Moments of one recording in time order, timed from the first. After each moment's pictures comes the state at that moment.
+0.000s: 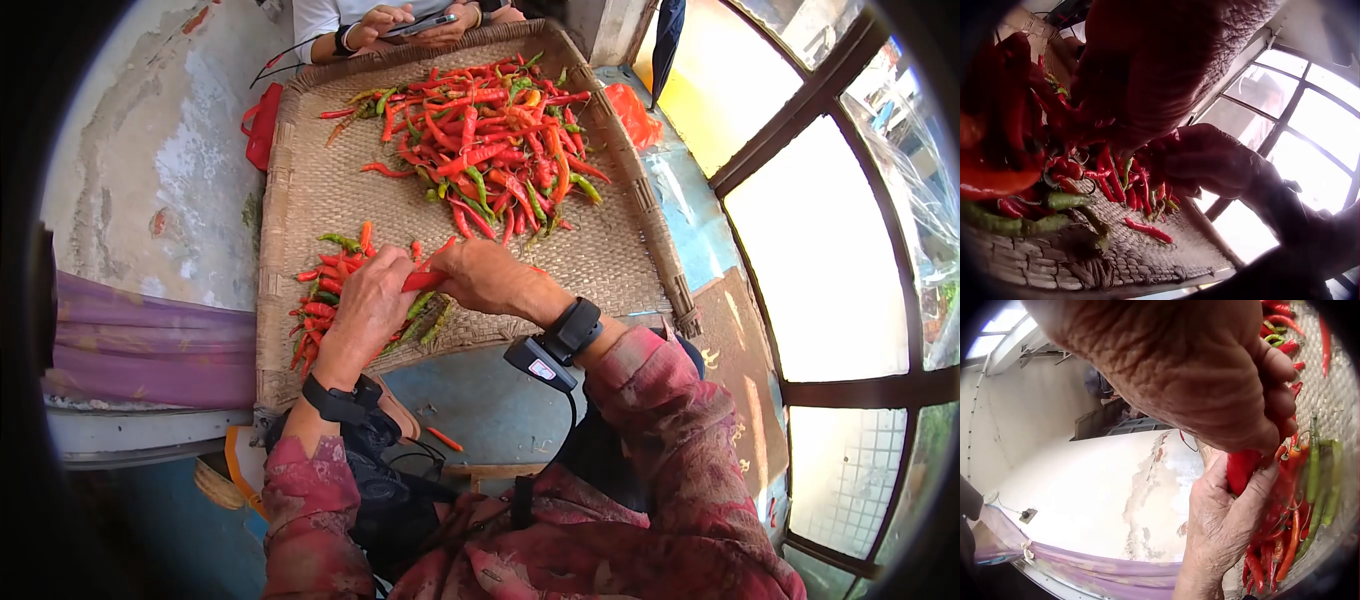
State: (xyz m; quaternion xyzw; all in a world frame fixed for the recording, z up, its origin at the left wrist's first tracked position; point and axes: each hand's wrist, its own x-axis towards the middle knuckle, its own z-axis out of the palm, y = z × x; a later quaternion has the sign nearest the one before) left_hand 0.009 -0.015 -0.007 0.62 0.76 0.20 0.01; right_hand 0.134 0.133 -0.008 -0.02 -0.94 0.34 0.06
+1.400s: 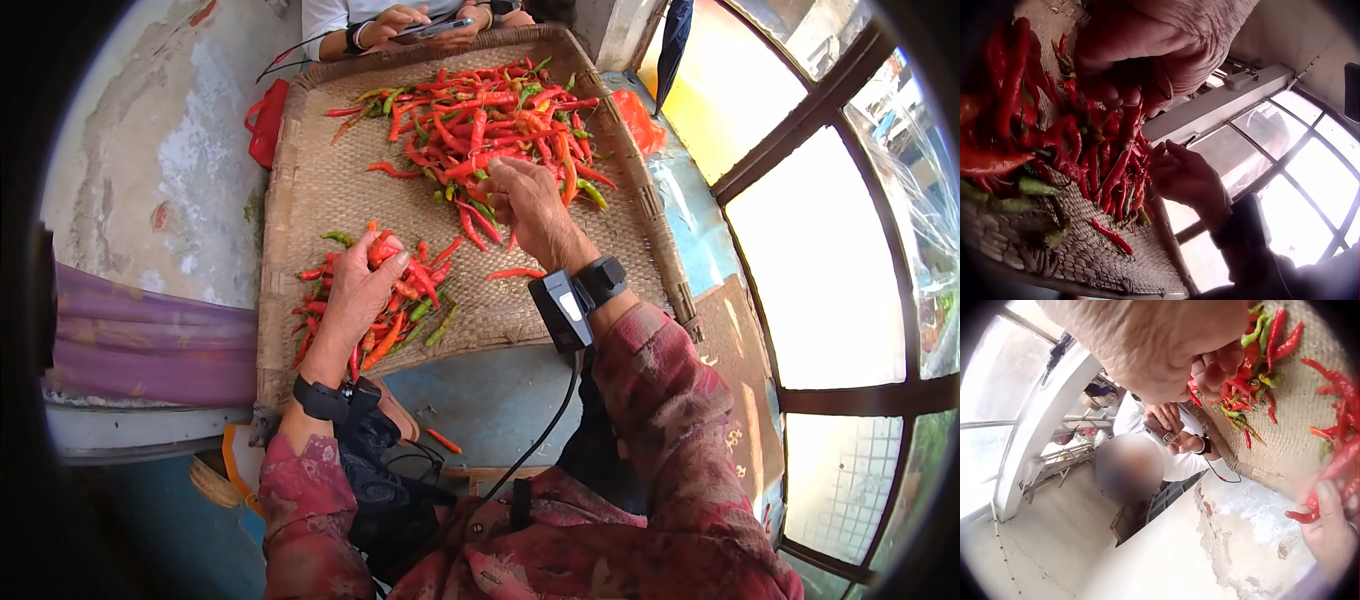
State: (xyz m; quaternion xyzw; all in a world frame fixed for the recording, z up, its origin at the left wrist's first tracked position) left_hand -0.004 -0.013 0.009 0.37 0.76 0.48 0.25; right_hand 0.119 0.188 -0.001 -0.26 -0.51 0.79 0.23
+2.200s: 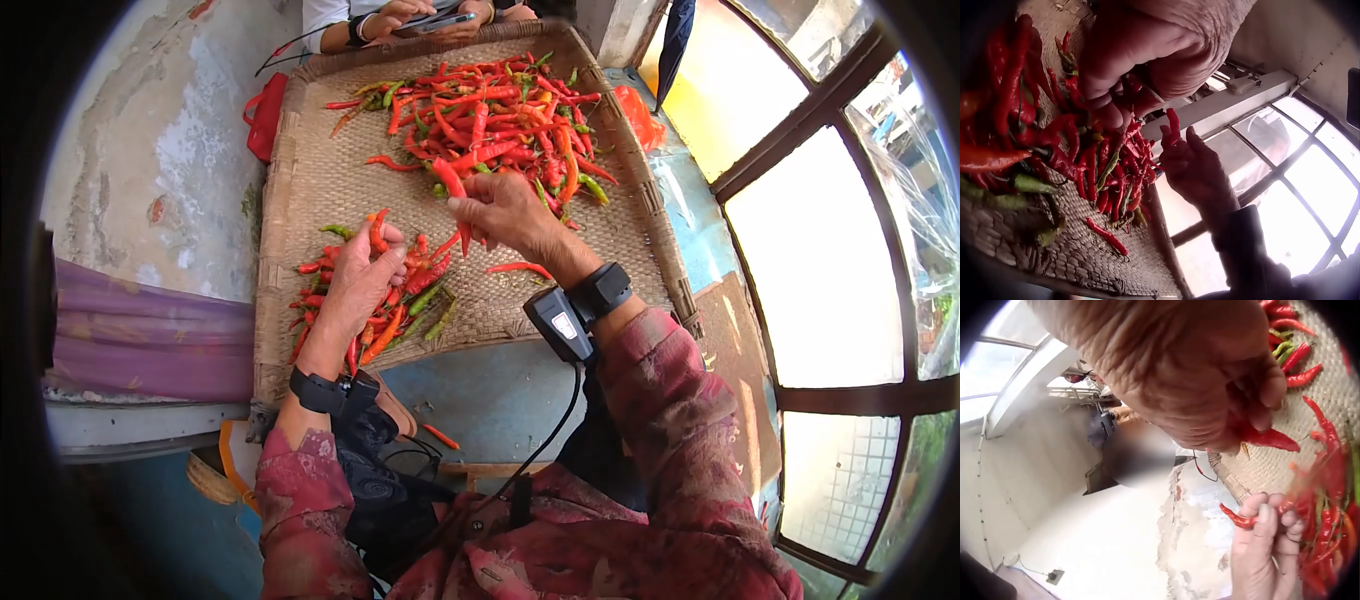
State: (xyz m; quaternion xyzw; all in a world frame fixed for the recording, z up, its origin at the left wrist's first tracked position) left_hand -0.004 -0.011 0.004 0.32 0.70 0.53 0.34; right_hand 0.124 0.174 0.015 -0.19 -0.76 0.62 0.05
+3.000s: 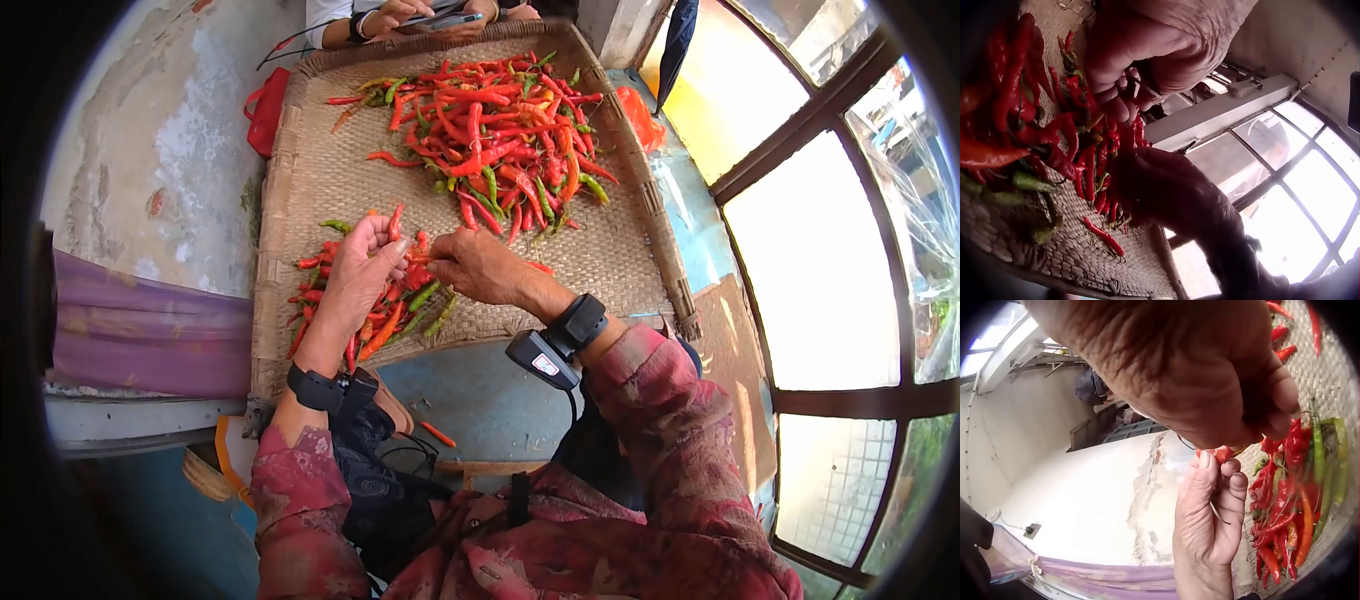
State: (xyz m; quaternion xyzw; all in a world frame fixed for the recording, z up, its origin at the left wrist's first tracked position) left_hand -0.005 -0.010 0.001 0.32 0.67 0.57 0.34; right_hand 0.123 0.127 -0.007 -0.10 -0.87 0.49 0.03
